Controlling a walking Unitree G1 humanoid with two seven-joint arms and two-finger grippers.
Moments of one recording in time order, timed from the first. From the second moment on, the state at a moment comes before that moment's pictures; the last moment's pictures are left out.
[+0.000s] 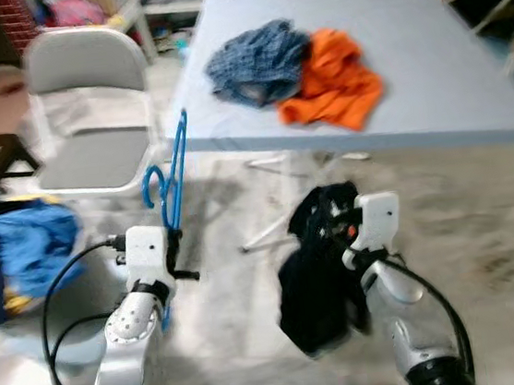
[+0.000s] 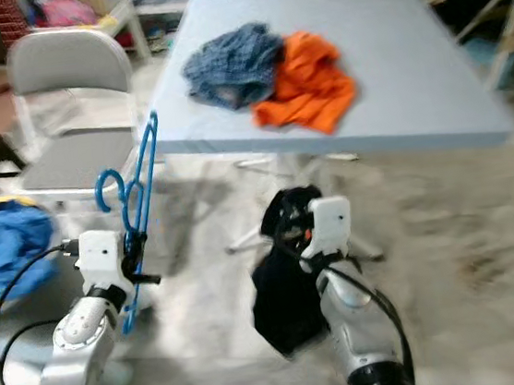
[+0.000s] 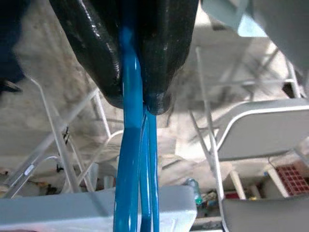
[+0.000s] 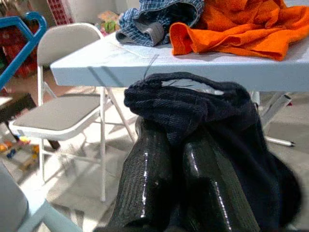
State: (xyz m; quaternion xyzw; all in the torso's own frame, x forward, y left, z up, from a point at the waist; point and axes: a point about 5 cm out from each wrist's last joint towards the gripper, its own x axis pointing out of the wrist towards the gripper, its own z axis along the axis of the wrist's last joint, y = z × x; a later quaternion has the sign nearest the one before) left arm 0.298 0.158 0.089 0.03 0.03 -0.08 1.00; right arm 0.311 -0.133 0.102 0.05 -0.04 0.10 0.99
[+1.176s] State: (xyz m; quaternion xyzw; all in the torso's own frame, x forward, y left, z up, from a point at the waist) left arm 0.300 0.146 0.130 0.00 -0.05 -0.12 0.99; right arm 0.327 -0.133 0.152 0.06 -0.11 0.07 0.99
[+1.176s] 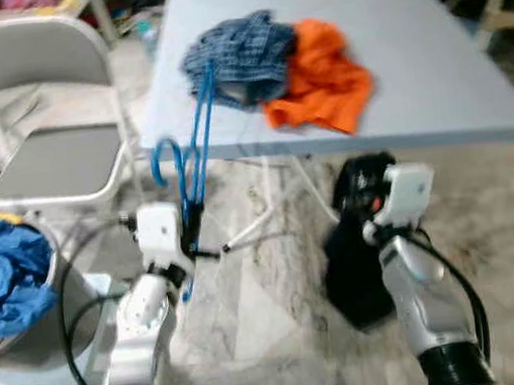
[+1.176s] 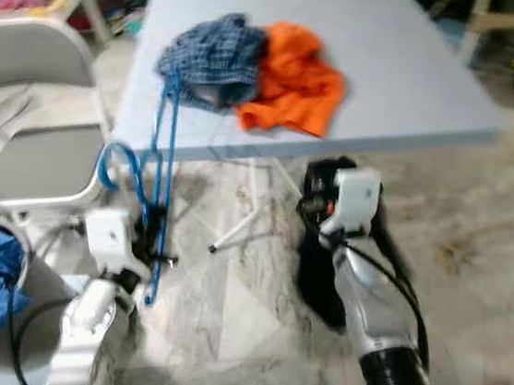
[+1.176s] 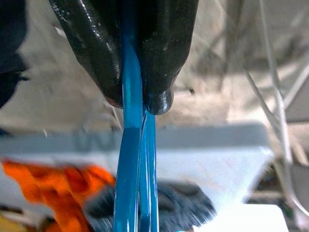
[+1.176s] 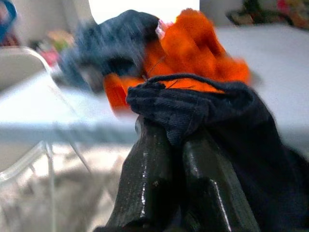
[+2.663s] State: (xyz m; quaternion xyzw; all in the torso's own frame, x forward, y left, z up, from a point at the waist) left arm 0.292 0.137 0.133 0.01 -0.04 -0.12 0.99; right arm 0.328 -0.137 0.174 0.06 -0.15 0.06 0.99
